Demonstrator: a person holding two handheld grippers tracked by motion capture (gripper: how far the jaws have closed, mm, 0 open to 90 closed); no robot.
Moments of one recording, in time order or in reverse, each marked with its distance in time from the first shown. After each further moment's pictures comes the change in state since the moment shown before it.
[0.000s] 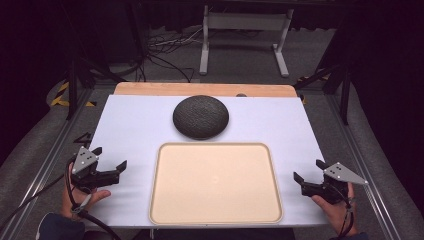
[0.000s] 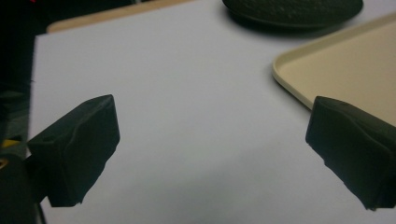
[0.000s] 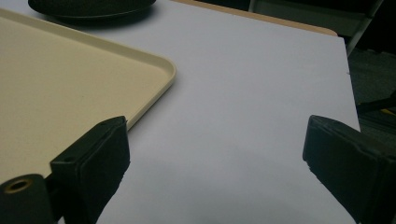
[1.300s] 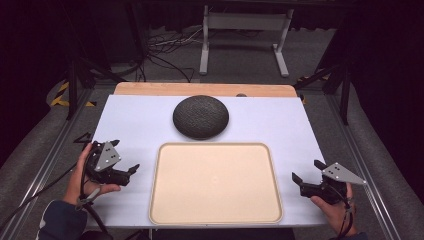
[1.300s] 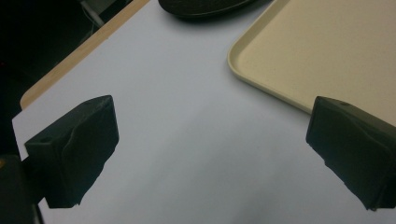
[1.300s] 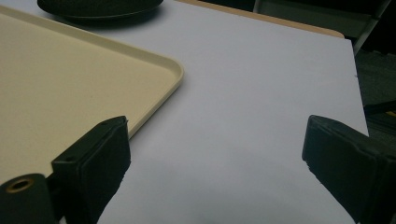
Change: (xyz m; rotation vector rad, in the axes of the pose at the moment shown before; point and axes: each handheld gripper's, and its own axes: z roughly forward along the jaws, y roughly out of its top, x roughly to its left) left arm -0.029 0.048 0.018 0.106 -0.055 0.425; right arm 0.004 0.002 0.000 0.003 0.016 -0.009
